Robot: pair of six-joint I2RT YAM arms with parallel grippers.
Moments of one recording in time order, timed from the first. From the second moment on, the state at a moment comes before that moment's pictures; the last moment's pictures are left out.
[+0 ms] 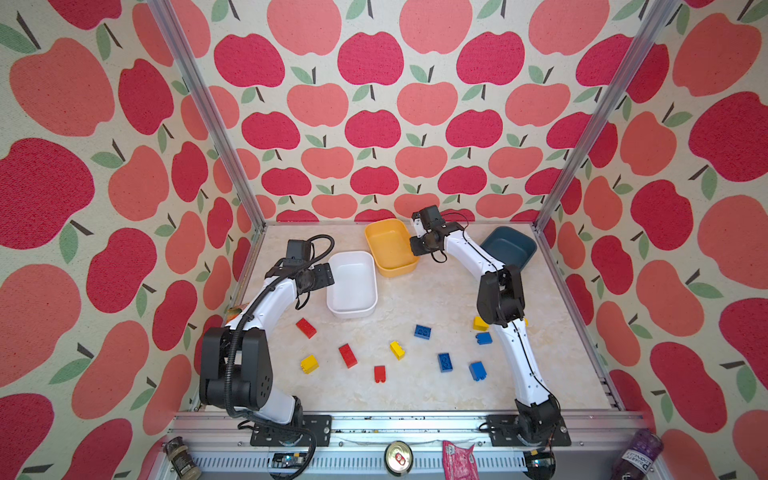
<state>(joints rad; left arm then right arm) -0.07 1.52 1.08 -0.50 0.06 -0.33 0.50 2.52 2.33 -0.76 -0.05 0.07</state>
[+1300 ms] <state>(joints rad) -0.08 1.52 1.05 -0.47 0.07 -0.35 0.65 1.96 1.45 -0.59 0.15 0.39</state>
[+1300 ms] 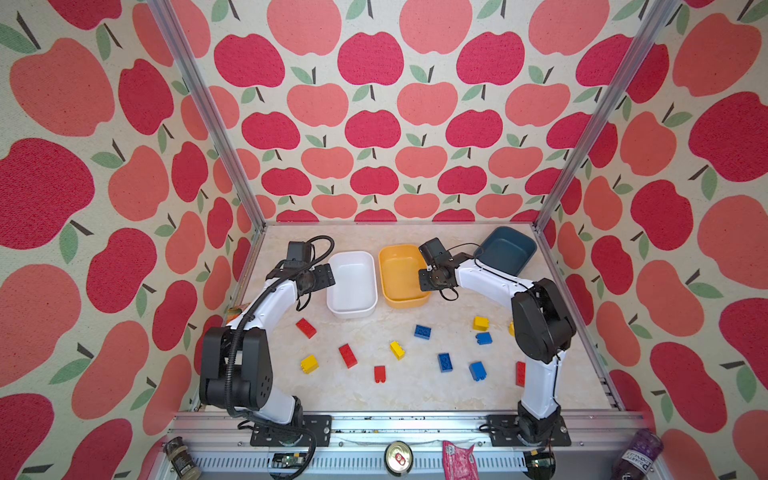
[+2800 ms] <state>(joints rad) -0.08 1.48 1.04 -0.44 0.07 -0.35 0.47 1.70 1.39 -0.65 0.13 0.42</state>
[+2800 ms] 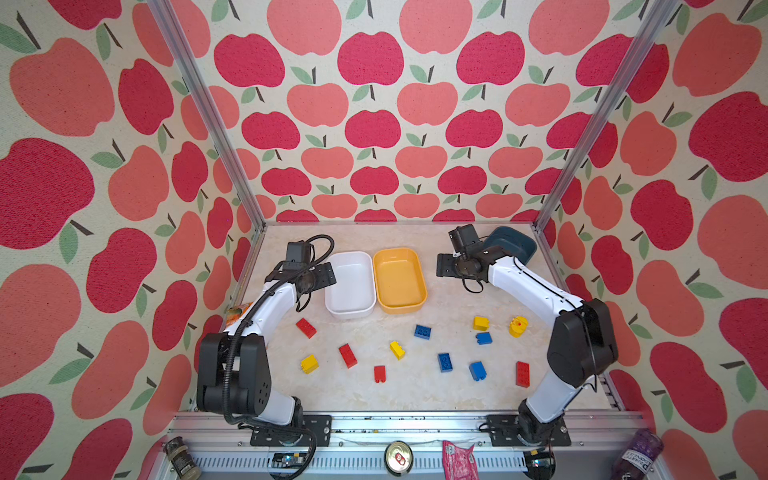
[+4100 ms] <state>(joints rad) -0.07 1.44 1.01 -0.44 0.09 -0.35 -0.03 1.92 1.39 -0.59 0.16 0.53</state>
